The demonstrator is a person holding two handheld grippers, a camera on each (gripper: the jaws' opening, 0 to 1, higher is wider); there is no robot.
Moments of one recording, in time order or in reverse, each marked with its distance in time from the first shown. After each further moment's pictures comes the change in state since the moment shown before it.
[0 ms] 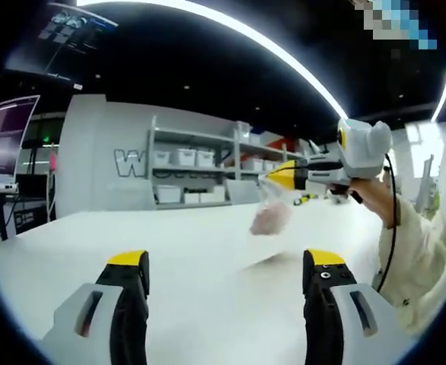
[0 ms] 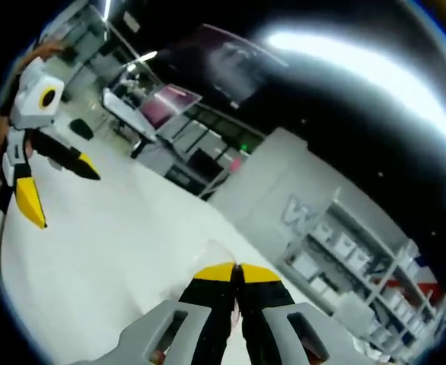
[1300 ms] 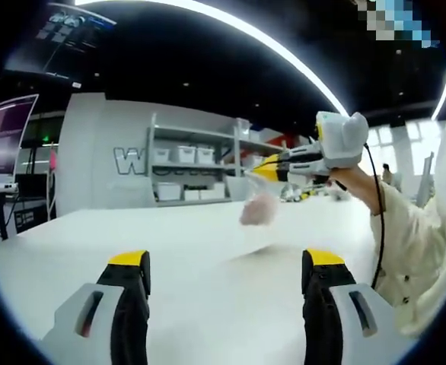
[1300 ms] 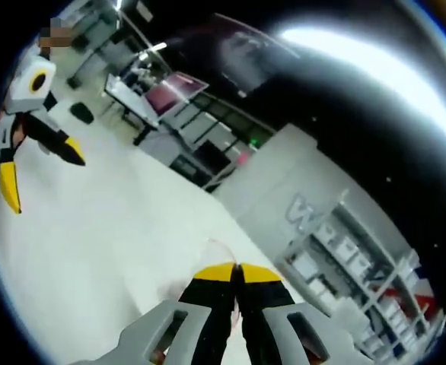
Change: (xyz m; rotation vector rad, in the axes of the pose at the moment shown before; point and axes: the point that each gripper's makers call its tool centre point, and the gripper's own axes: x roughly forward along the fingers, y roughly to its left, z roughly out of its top) left arm 0.000 -0.002 -0.005 0.003 0.020 0.000; right arm 0.031 -0.013 -0.009 -0.066 0.043 0.045
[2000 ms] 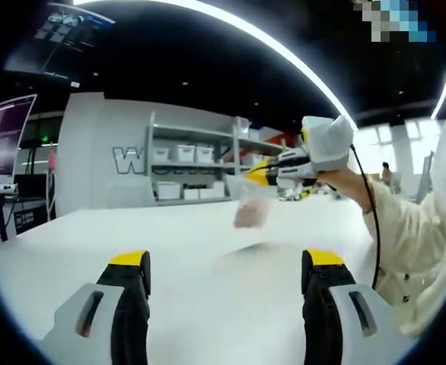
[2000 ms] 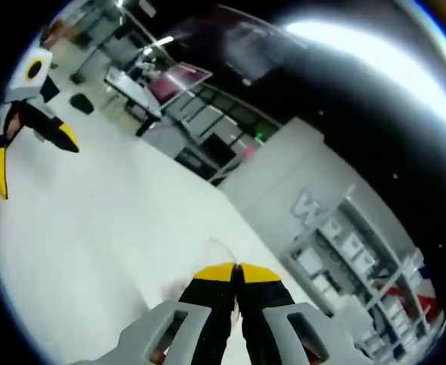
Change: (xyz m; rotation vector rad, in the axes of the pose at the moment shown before) left arm 0.001 0.000 0.000 0.005 0.006 -0.002; right arm 0.020 0.000 -0.016 -0.007 0.037 0.032
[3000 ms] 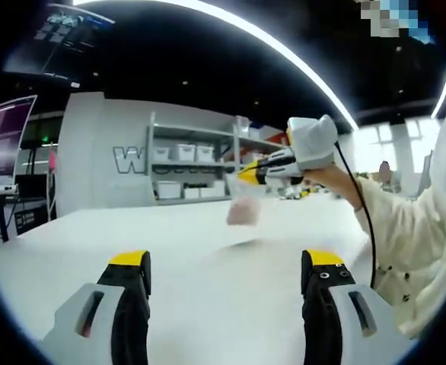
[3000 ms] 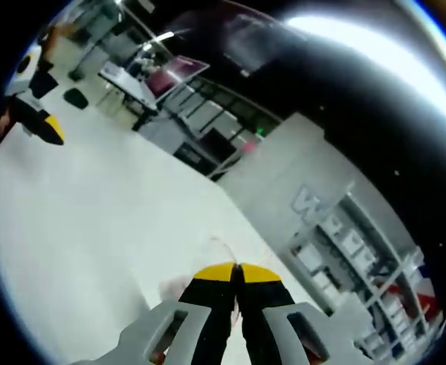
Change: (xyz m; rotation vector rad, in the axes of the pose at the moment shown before) left arm -0.002 0.001 0.001 0.005 0.007 0.001; right arm 0.024 -0.013 -0.004 0.003 0.027 0.002
